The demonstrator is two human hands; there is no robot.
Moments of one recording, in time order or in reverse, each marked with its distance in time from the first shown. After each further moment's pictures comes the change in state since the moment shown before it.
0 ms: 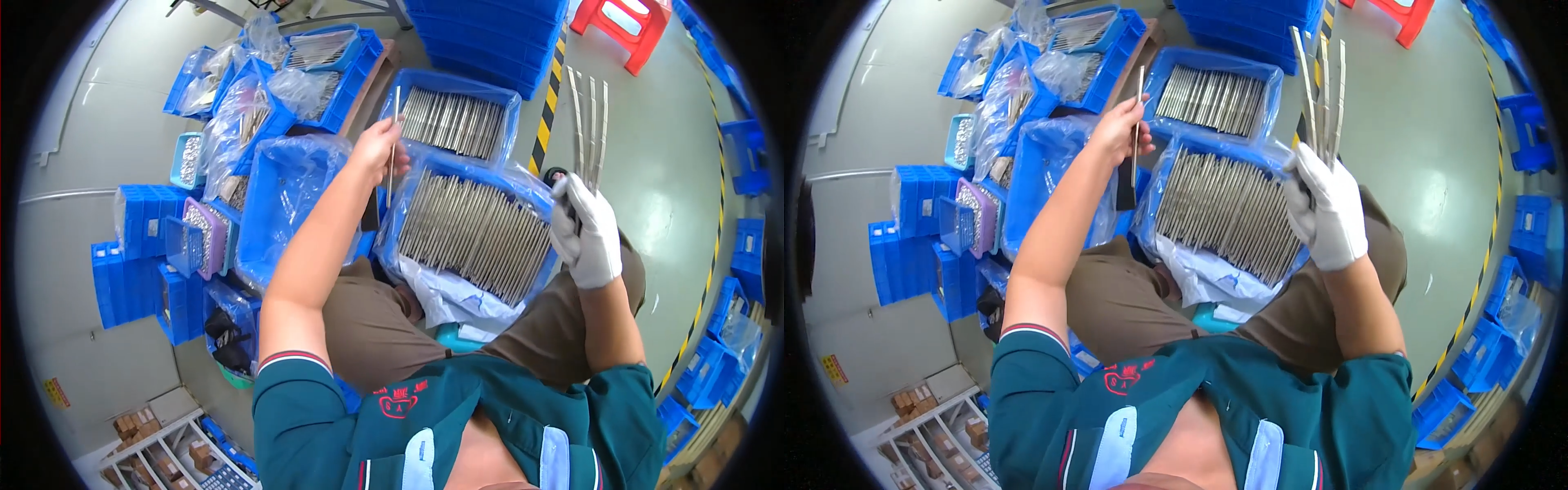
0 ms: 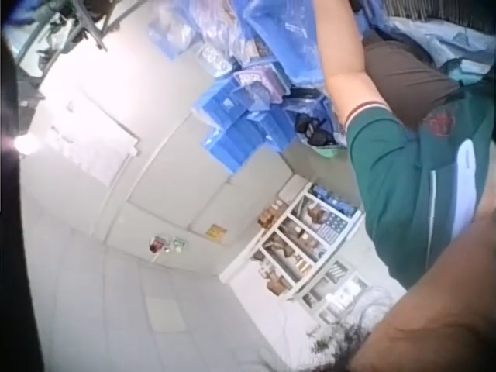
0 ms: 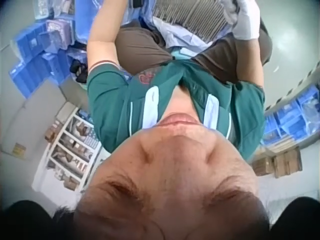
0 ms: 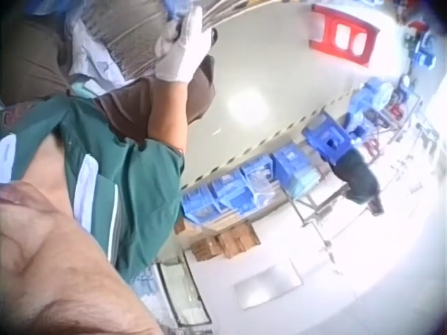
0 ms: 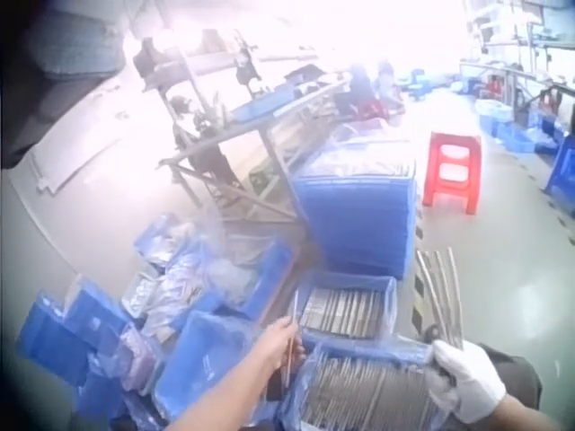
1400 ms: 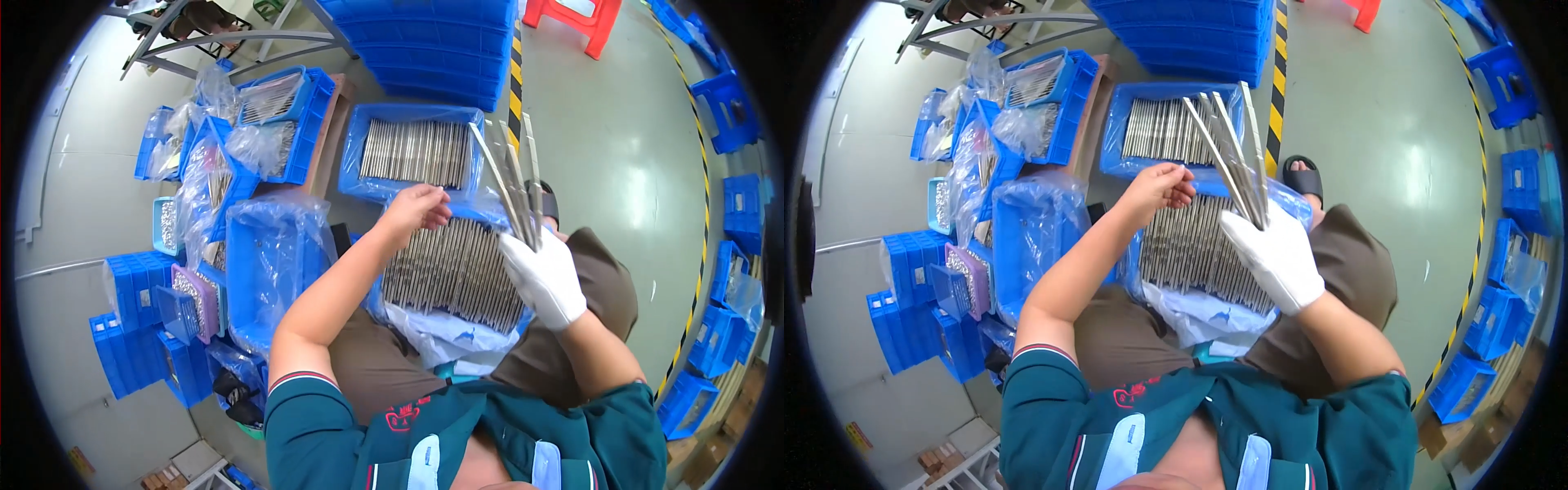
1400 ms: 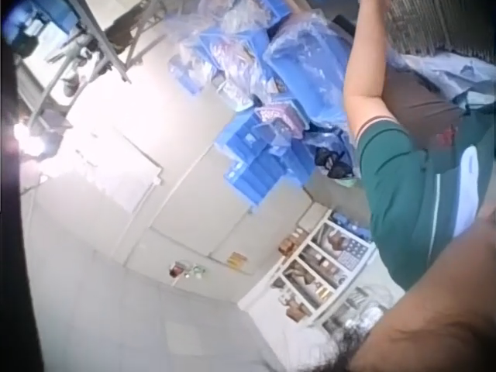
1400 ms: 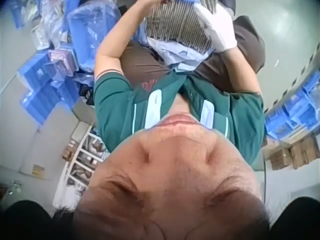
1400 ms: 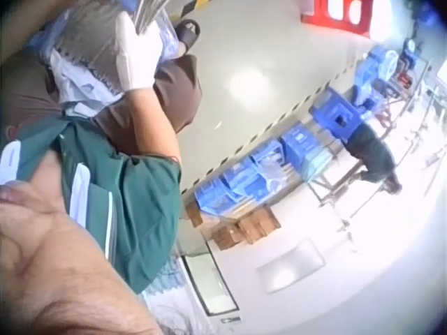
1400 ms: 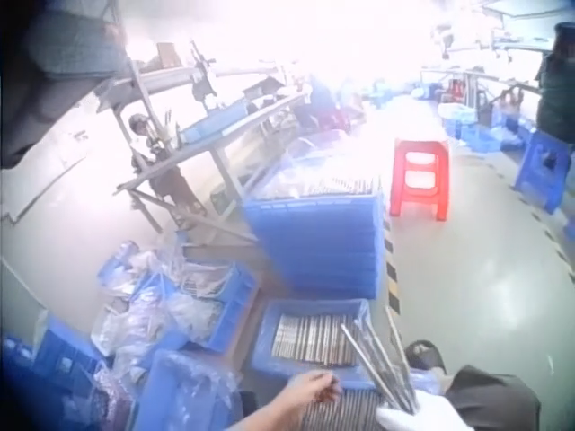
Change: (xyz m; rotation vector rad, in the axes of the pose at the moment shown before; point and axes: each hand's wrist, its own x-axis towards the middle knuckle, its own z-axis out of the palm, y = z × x) left_hand 0.037 -0.038 0.085 0.111 -0.435 -0.081; right_hand 0.028 0.029 -0.014 -0.549 0.100 -0.062
